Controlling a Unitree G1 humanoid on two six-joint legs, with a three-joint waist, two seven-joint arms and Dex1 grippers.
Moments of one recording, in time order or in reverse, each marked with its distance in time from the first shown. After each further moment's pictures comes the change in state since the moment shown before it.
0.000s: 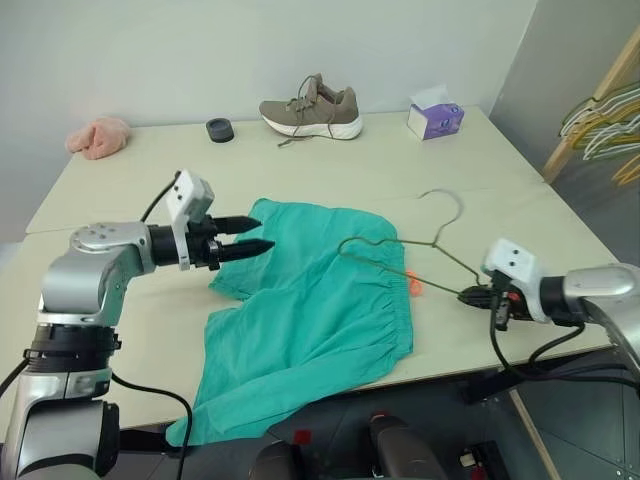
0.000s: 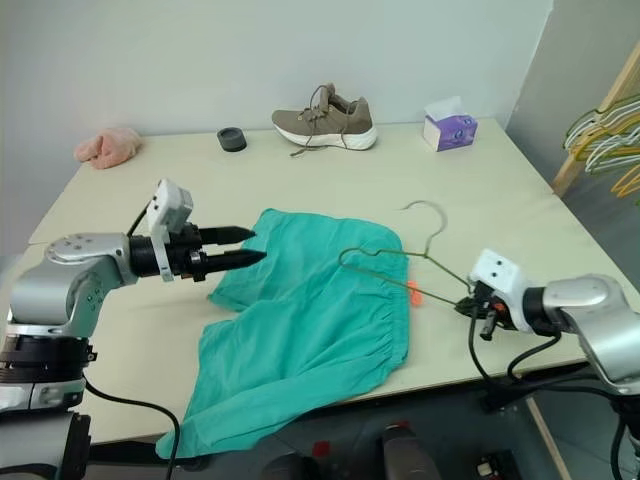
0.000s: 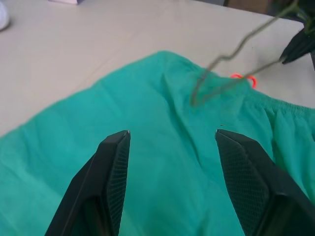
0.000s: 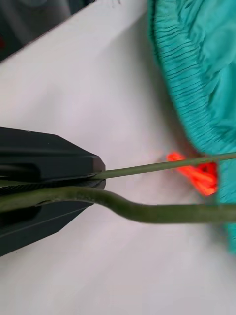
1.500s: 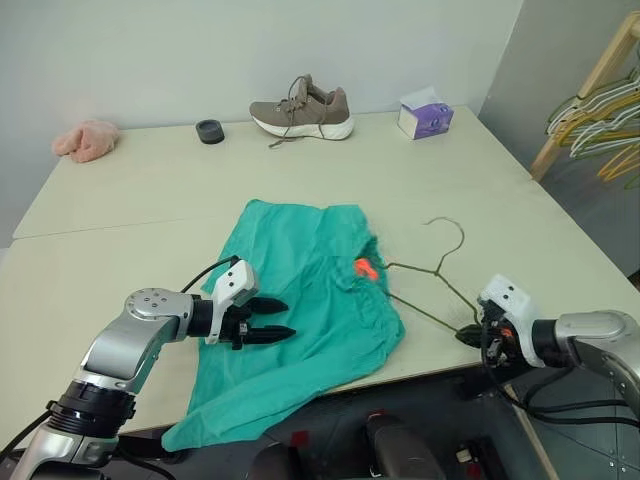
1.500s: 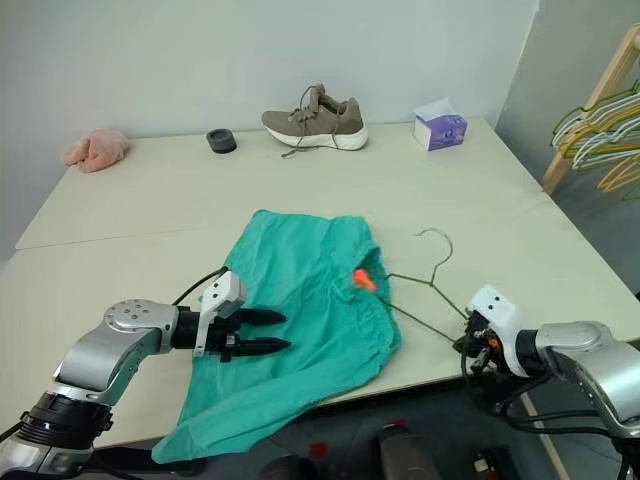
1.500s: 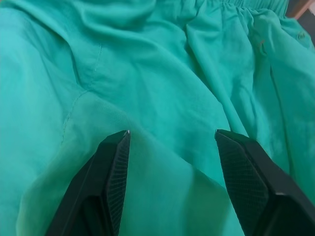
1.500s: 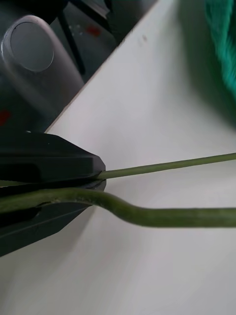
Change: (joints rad) left arm 0.266 -0.006 -0.170 -0.164 0.063 -0.071 -0.010; right arm 0.109 0.045 0.005 -0.089 0.206 0.258 -0.223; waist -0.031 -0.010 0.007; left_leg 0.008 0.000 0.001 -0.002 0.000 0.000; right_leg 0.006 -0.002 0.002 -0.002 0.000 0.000
